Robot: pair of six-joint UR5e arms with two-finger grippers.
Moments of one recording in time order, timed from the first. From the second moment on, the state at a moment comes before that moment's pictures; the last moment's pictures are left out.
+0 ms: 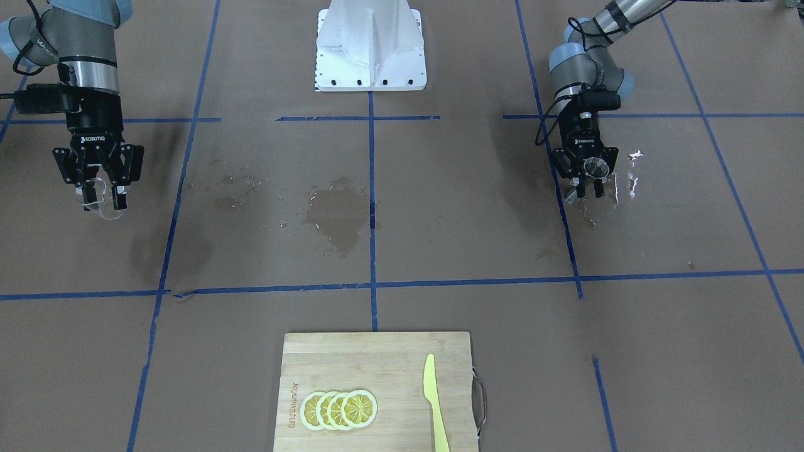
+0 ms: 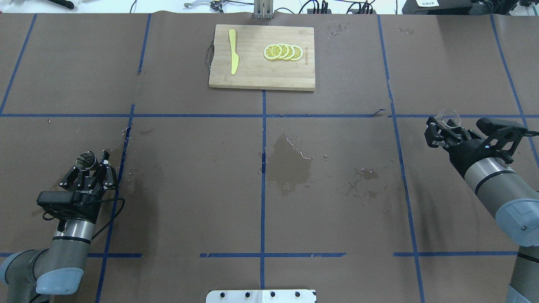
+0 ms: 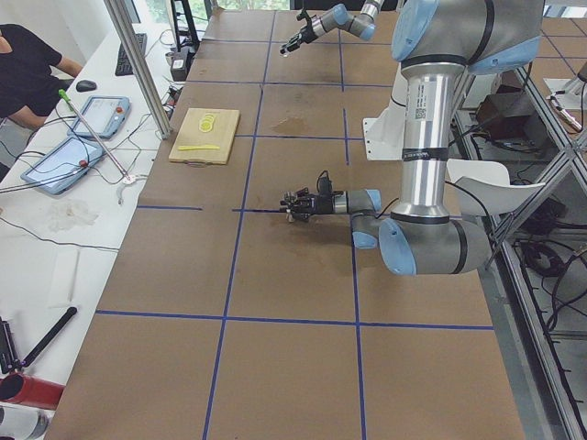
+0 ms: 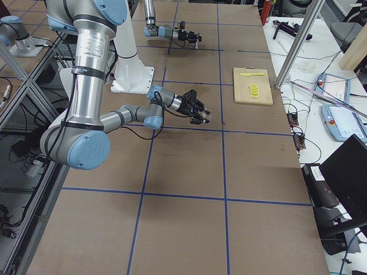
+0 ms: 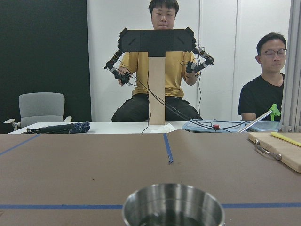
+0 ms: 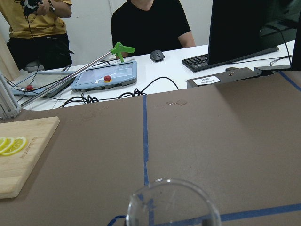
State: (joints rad) left arm -0.14 -1.60 -1.44 -2.82 -0.25 -1.21; right arm 0.44 -1.77 1.94 -0.66 0.91 1.32
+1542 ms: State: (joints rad) left arm -0.14 -1.41 -1.64 -2.83 -0.54 -1.13; right arm 0.43 -1.77 1.93 -0.66 0.88 1.32
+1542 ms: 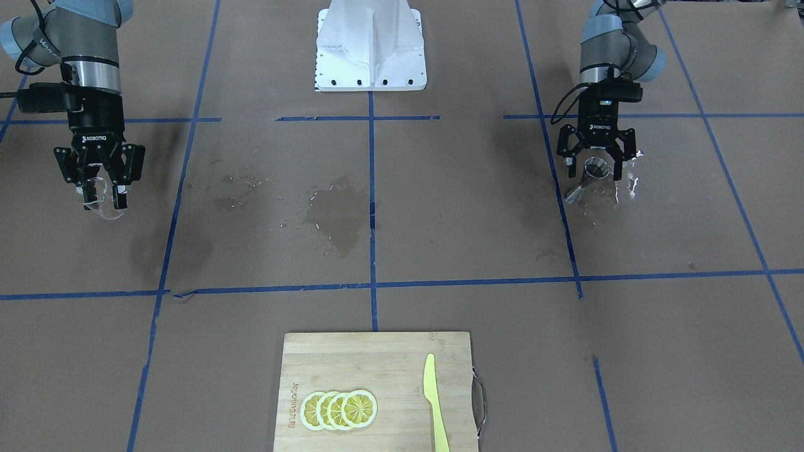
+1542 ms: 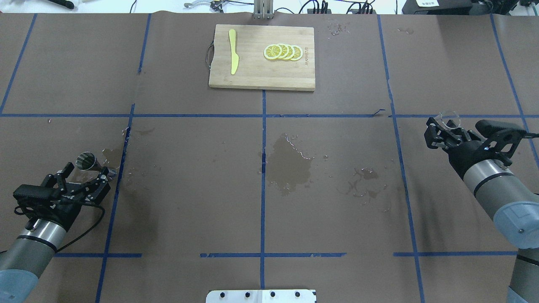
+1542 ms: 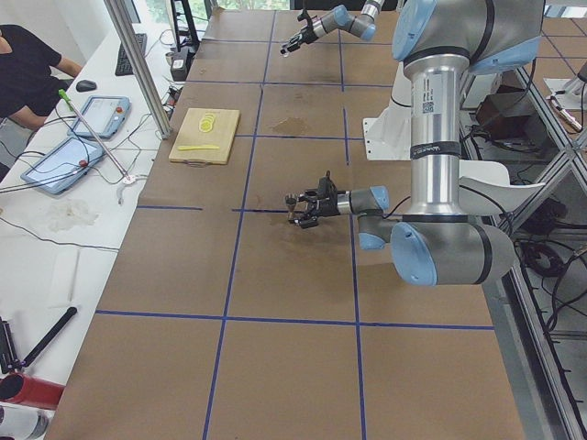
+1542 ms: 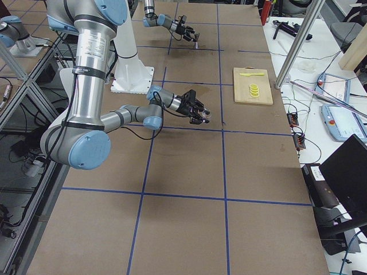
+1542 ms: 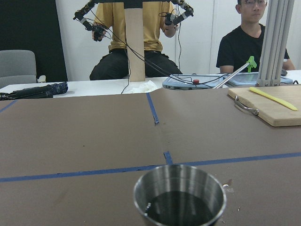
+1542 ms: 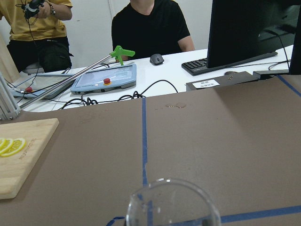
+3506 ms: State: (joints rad) left arm -0.29 -1.12 -2.05 -2.82 -1.22 -1.02; right arm 0.19 -1.76 1.75 -0.66 0.59 1.38
